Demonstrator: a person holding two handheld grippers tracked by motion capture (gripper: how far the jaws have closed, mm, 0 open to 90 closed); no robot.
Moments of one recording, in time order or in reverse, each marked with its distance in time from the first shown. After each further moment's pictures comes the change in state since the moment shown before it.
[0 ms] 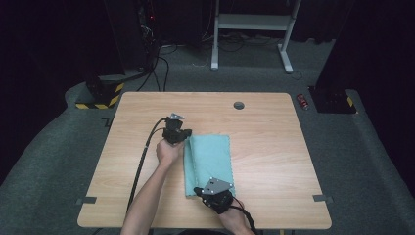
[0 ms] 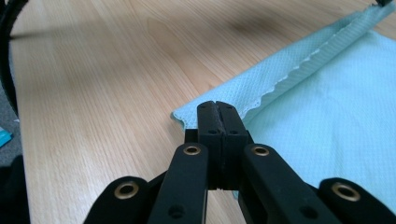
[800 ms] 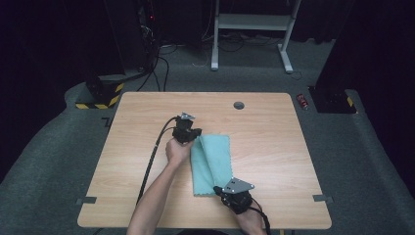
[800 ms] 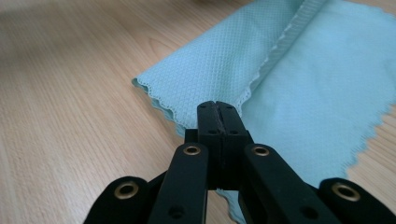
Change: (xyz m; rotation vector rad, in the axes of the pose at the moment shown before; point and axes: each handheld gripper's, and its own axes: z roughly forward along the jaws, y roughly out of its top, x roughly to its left) left arm -0.025 0.010 0.017 -0.018 -0.040 0.026; right arm -0.028 -0.034 -0.032 0.030 -0.088 0.087
